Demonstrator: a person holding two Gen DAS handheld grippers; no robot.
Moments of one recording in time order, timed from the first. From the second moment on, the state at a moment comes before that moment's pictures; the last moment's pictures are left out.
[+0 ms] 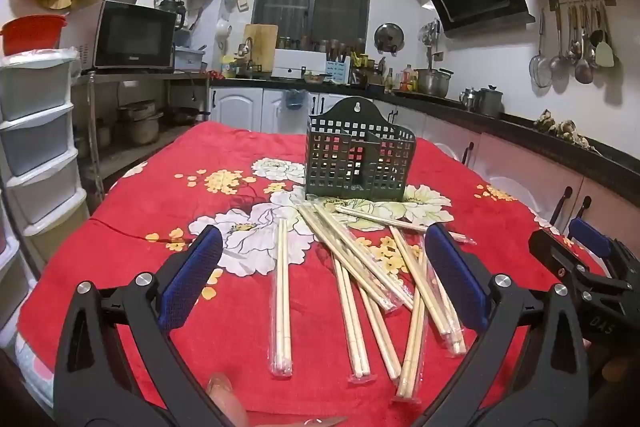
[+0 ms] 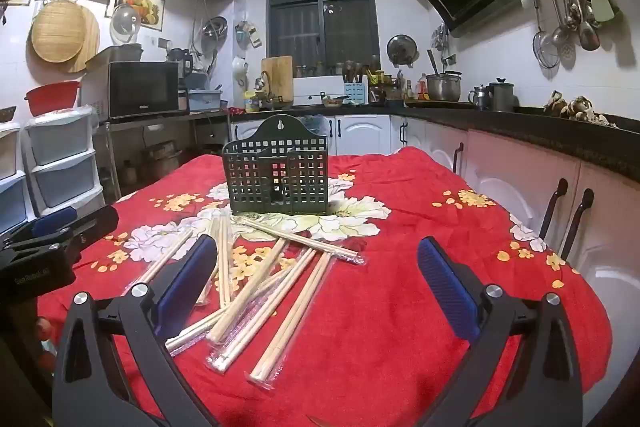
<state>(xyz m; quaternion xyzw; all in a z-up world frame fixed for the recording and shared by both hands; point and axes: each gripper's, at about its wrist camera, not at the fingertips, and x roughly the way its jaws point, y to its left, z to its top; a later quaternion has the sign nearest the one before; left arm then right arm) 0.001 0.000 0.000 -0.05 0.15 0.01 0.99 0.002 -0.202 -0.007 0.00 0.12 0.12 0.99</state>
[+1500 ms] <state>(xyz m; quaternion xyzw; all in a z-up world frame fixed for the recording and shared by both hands) 0.001 0.003 0.004 -0.05 0.15 0.01 0.99 0.004 -0.204 -0.006 0.01 0.12 0.12 0.99</state>
